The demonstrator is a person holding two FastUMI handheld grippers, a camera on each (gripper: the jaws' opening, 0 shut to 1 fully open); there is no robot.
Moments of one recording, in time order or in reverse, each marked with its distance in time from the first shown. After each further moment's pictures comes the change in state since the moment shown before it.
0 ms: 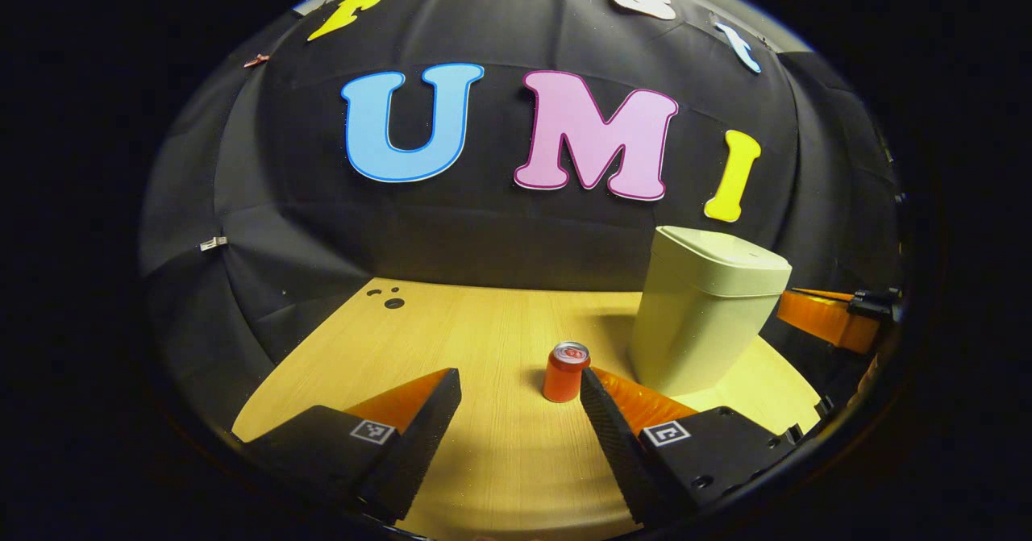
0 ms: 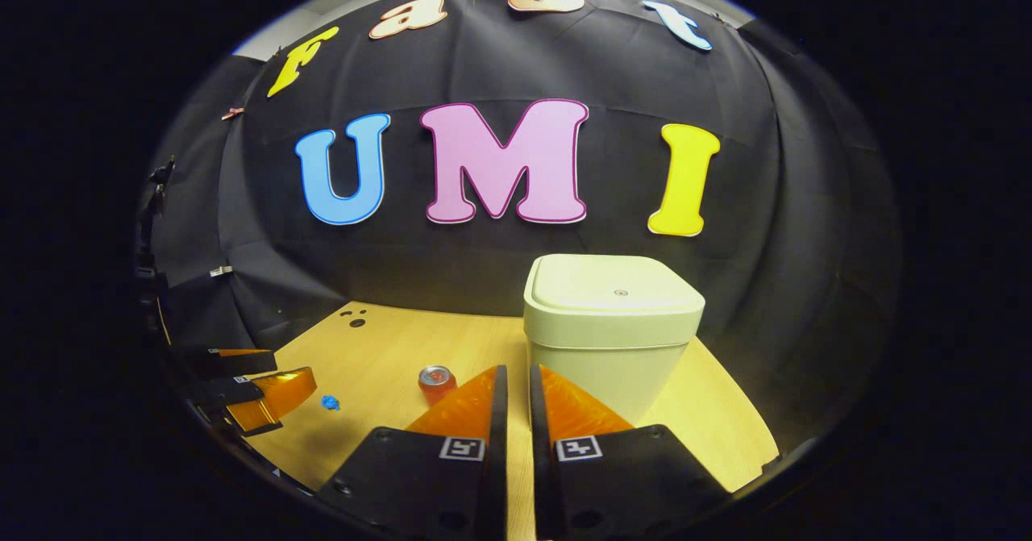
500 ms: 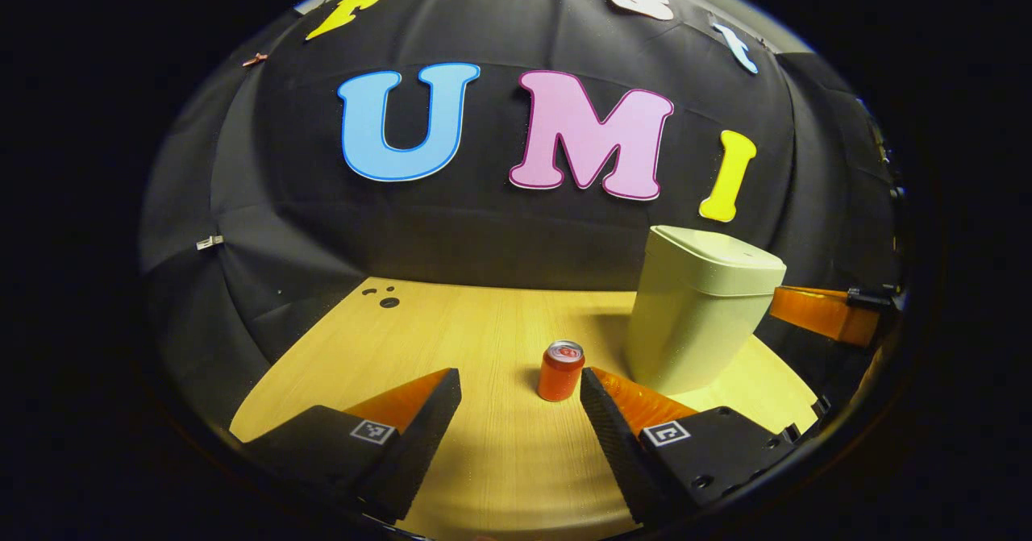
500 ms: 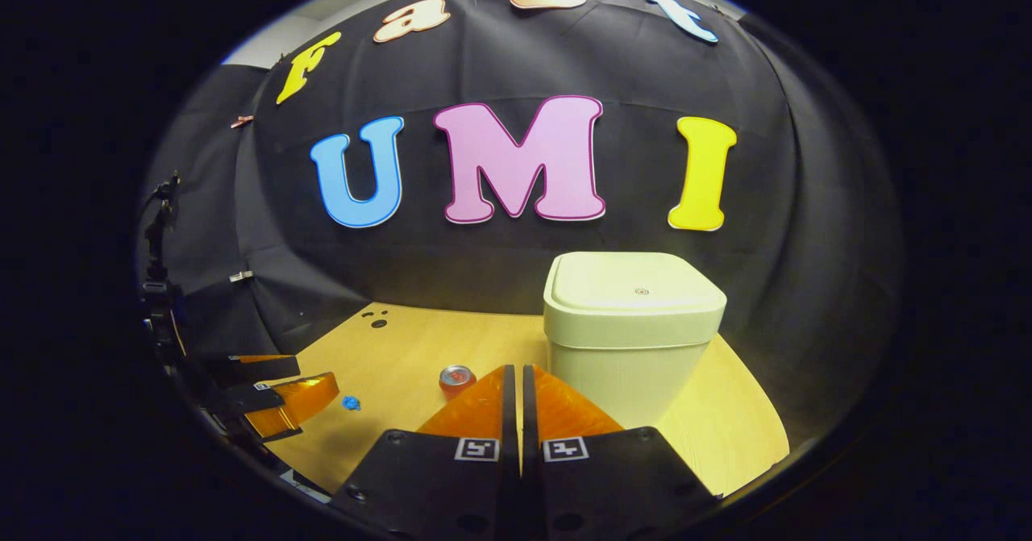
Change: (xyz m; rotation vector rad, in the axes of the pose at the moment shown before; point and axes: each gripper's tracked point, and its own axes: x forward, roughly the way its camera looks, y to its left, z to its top) left arm -0.001 -0.004 -0.003 0.001 0.003 -0.010; right arm 0.001 0.005 0.008 0.001 0.002 0.063
